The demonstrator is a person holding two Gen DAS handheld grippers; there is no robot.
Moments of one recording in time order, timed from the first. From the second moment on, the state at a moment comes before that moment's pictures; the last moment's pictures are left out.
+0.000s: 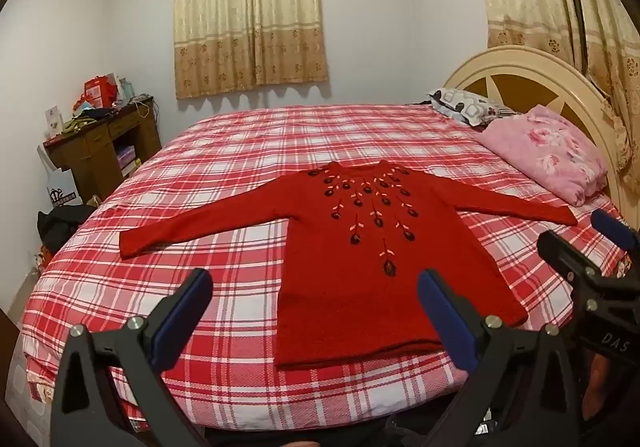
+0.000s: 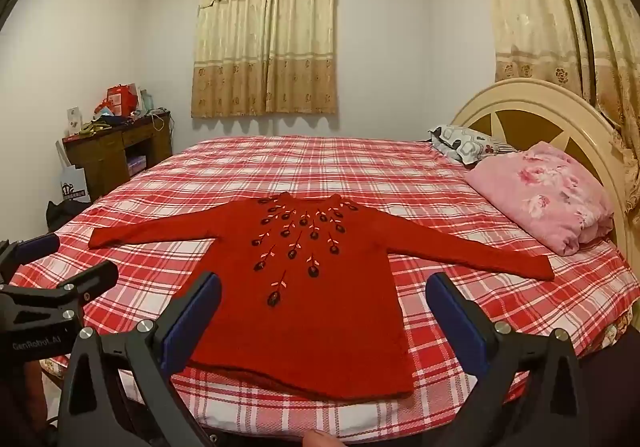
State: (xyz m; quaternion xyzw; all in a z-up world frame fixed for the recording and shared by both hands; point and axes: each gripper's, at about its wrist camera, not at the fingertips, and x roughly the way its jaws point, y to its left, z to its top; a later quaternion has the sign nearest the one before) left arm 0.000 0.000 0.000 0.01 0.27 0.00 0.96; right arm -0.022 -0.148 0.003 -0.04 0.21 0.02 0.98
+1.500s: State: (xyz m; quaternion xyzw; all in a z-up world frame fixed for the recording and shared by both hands) left arm 0.015 0.007 -0.022 0.02 0.29 0.02 0.96; right arm -0.005 -0.158 -0.015 0.00 0.26 0.03 0.97
